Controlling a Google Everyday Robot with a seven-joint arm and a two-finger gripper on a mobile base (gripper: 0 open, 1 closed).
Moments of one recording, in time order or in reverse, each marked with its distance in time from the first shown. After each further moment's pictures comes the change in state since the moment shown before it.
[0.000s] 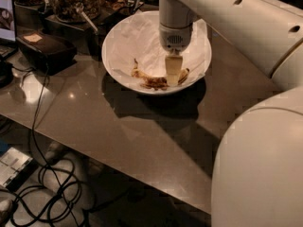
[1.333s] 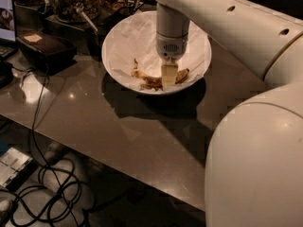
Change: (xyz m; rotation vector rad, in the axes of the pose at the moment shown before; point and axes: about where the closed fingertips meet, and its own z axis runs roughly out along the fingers) arm -0.010 0.008 0.026 -0.071 -0.029 -0.022
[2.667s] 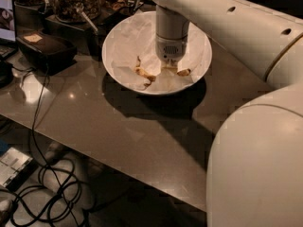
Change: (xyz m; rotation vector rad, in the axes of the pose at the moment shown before) arm -0.002 0.005 0.001 0.002 -0.002 -0.009
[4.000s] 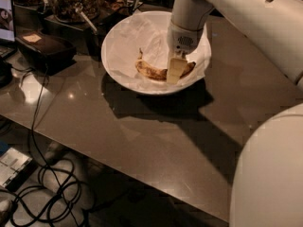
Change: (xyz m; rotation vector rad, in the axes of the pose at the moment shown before) arm 0.006 0.003 -0.031 0.033 -0.169 -0.039
